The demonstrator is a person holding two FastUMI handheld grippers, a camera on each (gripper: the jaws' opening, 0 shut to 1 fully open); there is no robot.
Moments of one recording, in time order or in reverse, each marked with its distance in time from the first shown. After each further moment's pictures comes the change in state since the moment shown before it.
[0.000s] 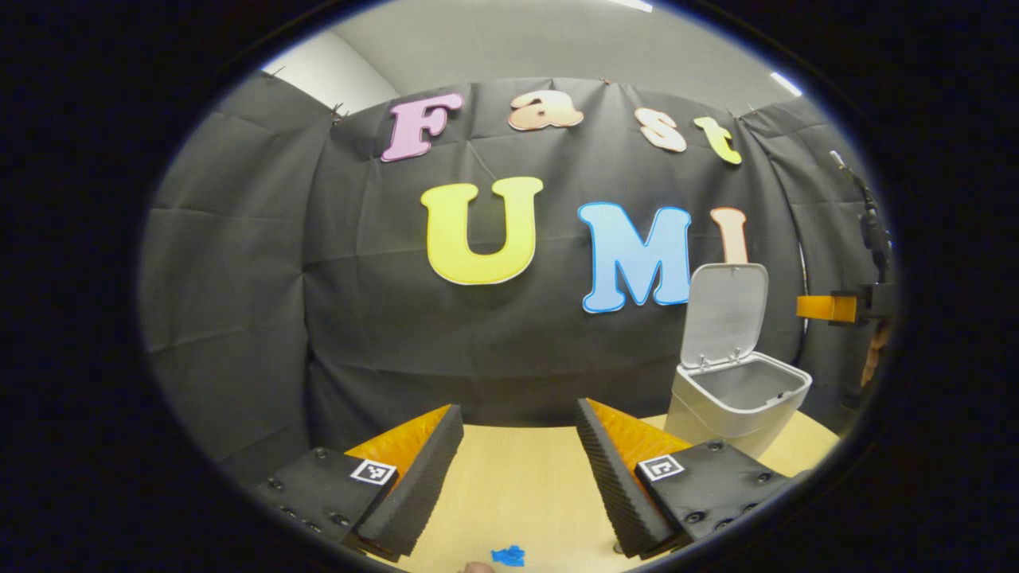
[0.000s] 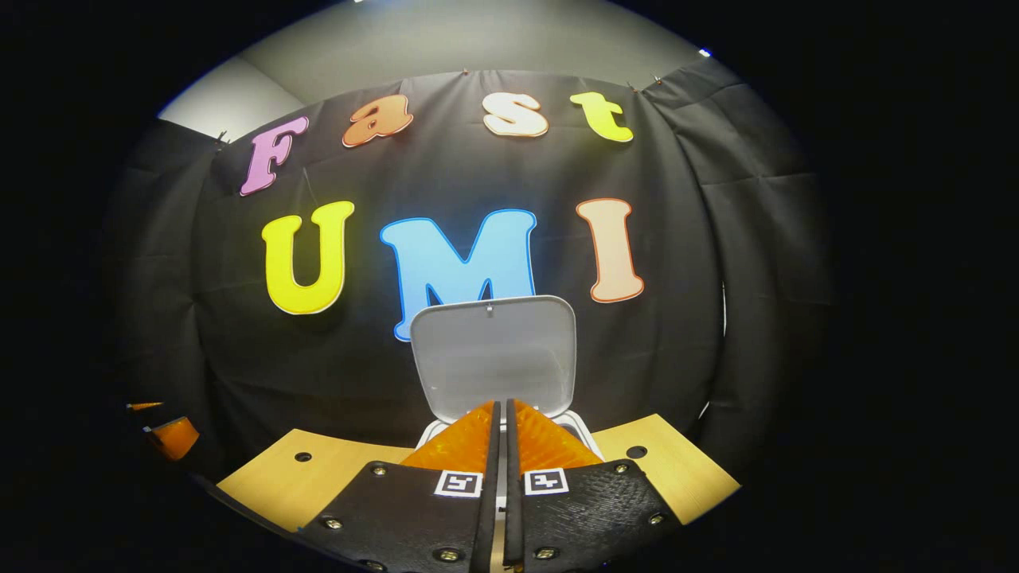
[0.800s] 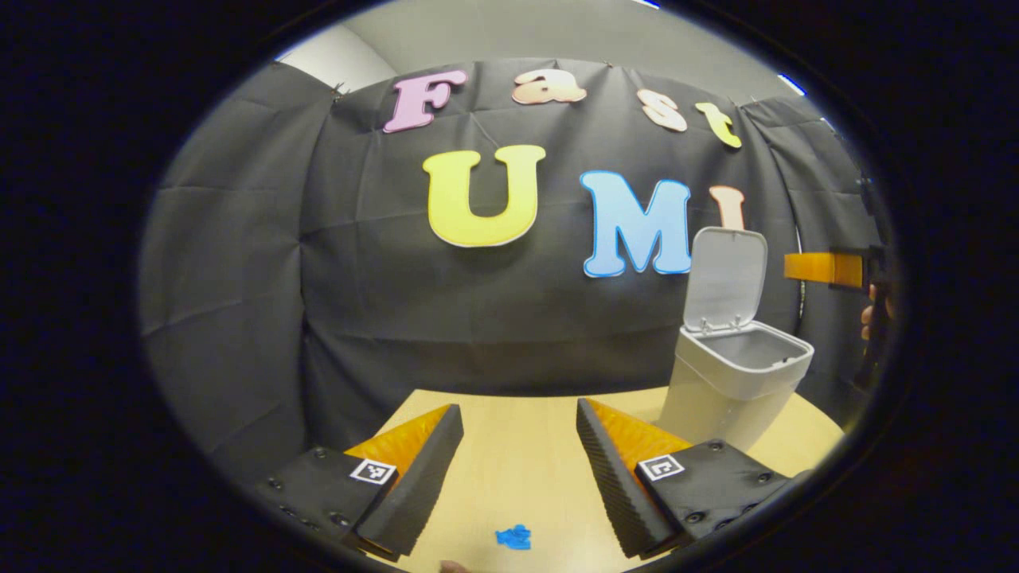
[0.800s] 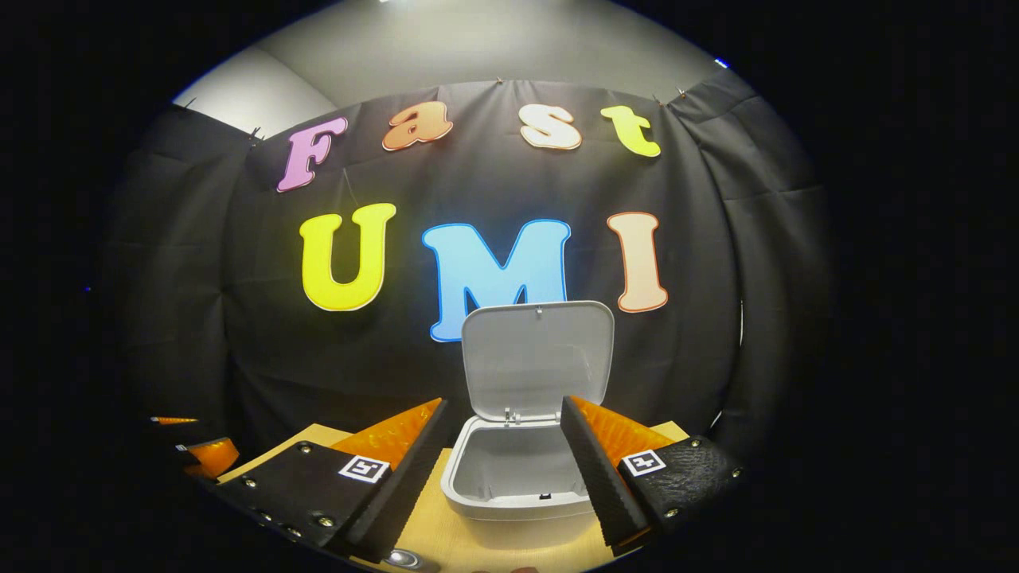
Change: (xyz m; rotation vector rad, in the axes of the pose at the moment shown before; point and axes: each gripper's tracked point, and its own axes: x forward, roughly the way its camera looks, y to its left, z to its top) left arm -0.006 0.011 -0.076 -0.016 0.115 -0.029; right arm -0.024 0.043 -0.006 -0.049 -0.033 0.087
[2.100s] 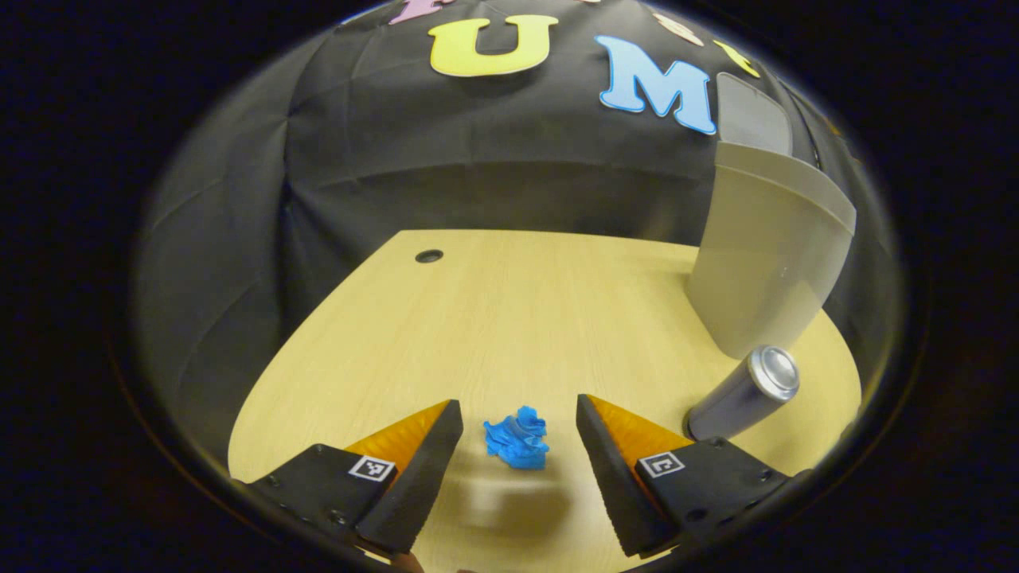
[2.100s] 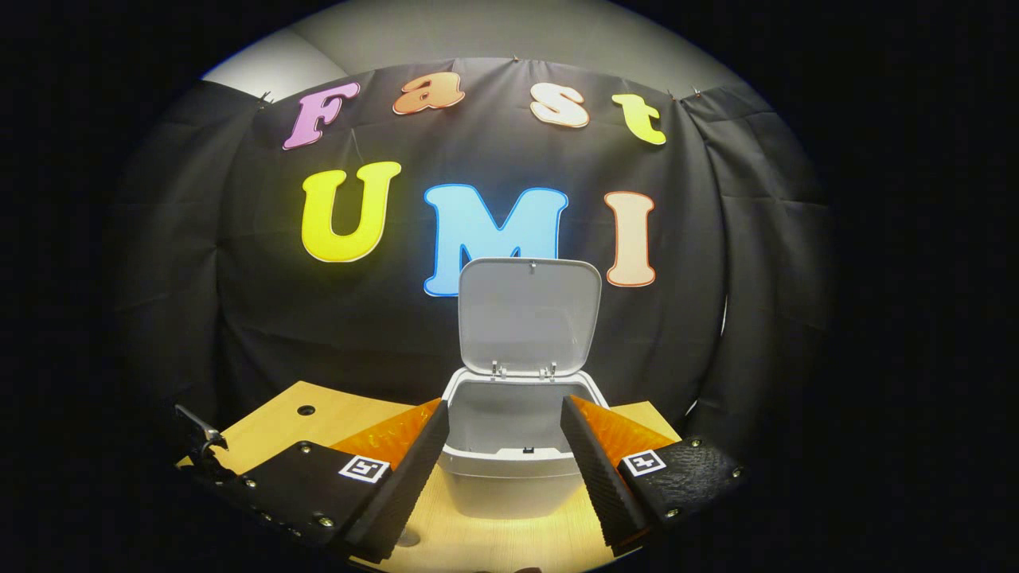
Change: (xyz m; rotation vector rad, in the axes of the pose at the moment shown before) left arm 0.034 0.022 -0.279 -0.058 0.476 0.011; right arm -0.036 -0.009 -0.037 -0.088 0.133 -0.055
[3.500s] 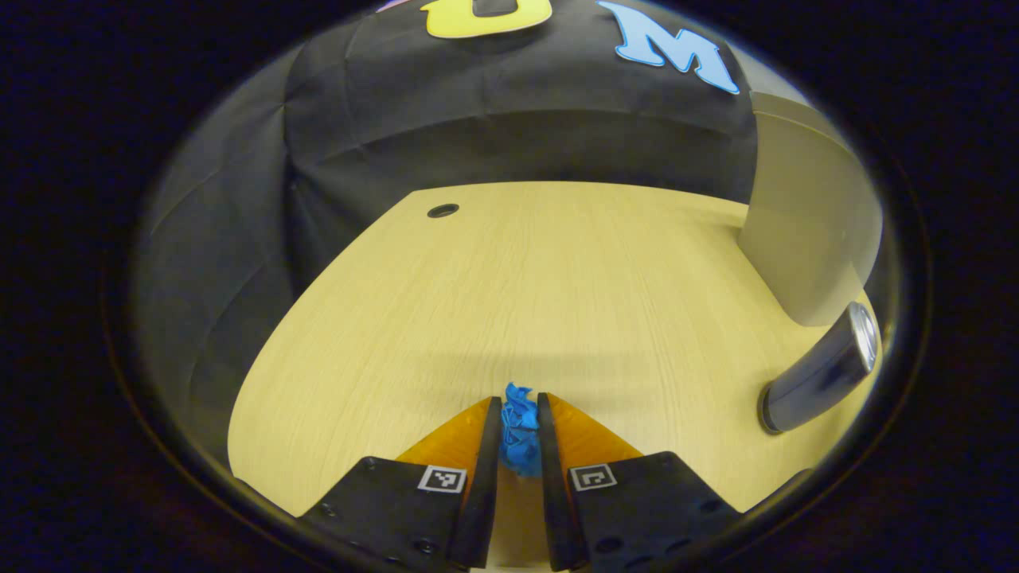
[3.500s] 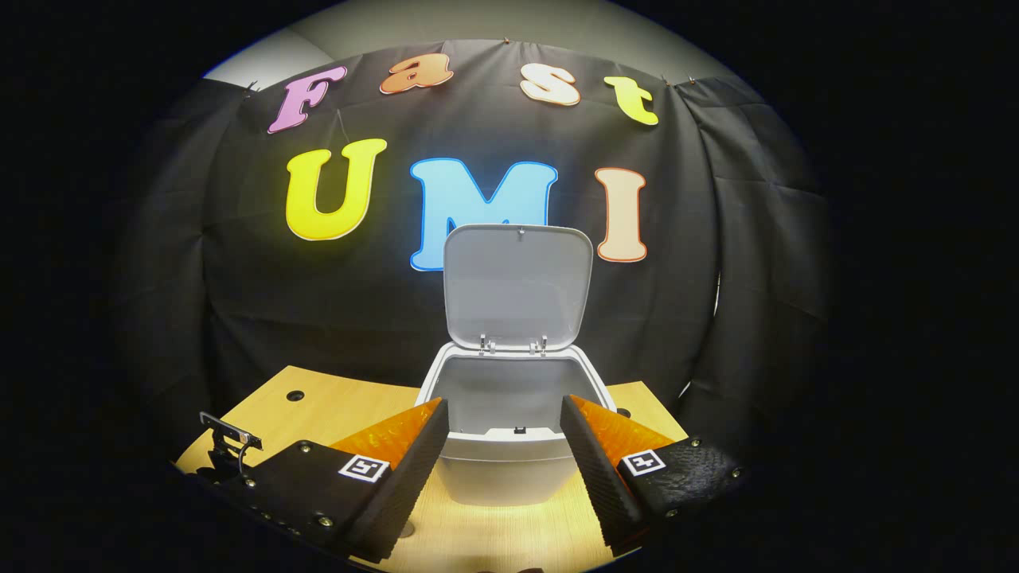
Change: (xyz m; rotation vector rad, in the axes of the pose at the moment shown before) left arm 0.043 0.022 -0.027 0.044 0.108 0.099; right arm 0.008 -0.006 -0.028 0.022 0.082 -0.033
